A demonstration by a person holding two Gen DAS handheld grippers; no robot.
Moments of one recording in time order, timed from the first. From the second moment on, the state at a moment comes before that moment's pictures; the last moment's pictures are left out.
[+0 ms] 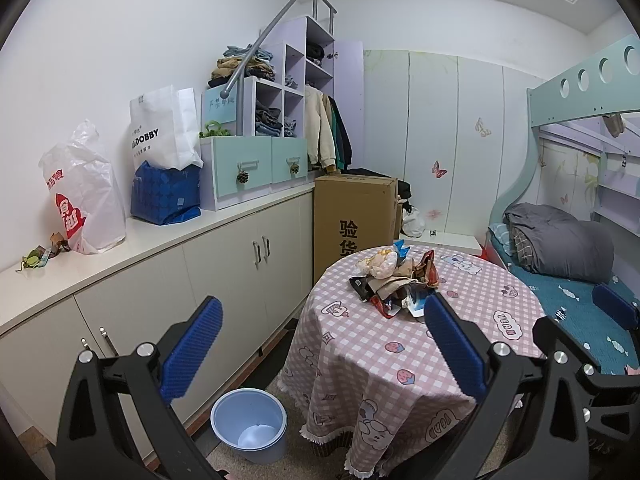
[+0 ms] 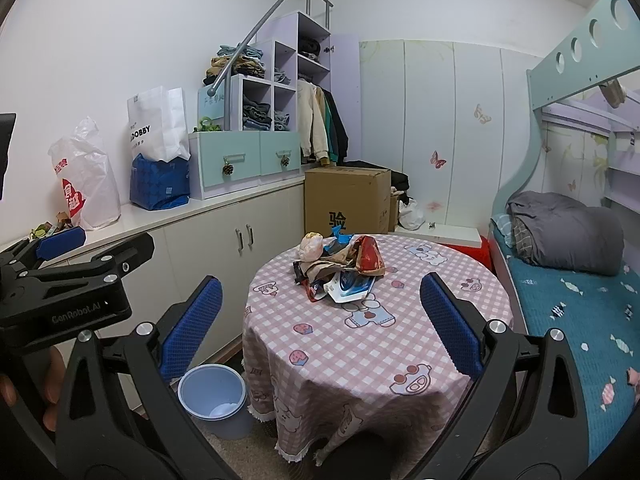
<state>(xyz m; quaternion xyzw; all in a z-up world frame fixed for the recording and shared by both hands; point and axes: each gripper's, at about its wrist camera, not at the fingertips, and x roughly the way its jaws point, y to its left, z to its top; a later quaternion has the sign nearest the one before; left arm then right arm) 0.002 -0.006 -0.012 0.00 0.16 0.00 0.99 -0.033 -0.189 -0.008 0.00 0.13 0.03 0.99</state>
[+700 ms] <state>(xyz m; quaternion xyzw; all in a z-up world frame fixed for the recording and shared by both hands) 0.001 -0.008 -0.015 0.00 0.16 0.00 0.99 -0.033 -0.188 -0.011 0.00 0.13 0.04 0.99</state>
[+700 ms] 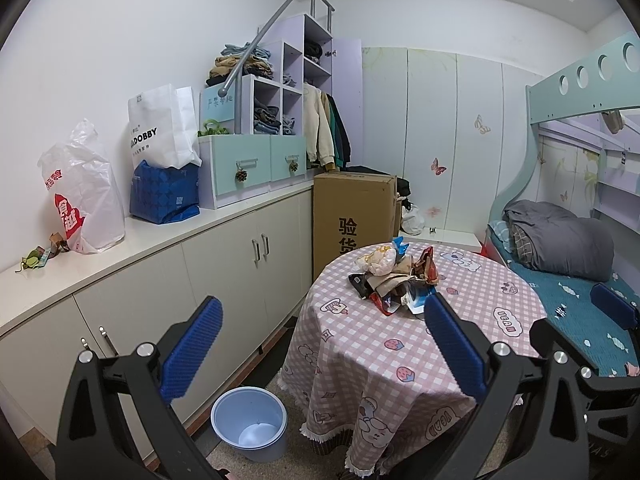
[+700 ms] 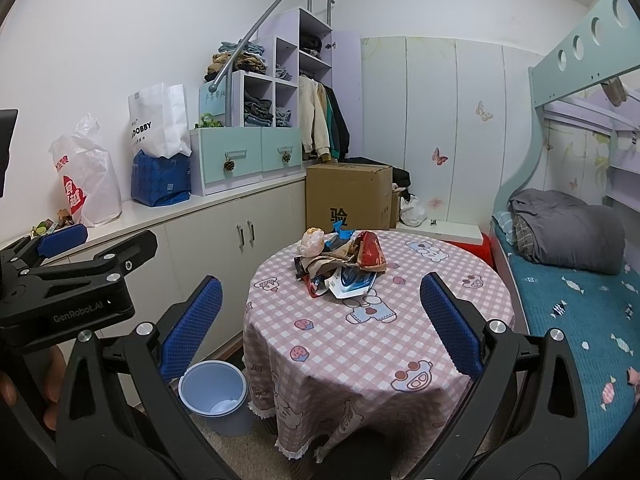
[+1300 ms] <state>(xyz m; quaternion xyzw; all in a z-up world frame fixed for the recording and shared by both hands) 0.001 -0.009 -0.017 0.00 0.16 0.00 0.99 -0.033 -0.189 -0.010 0.00 0.13 0.04 0.99</state>
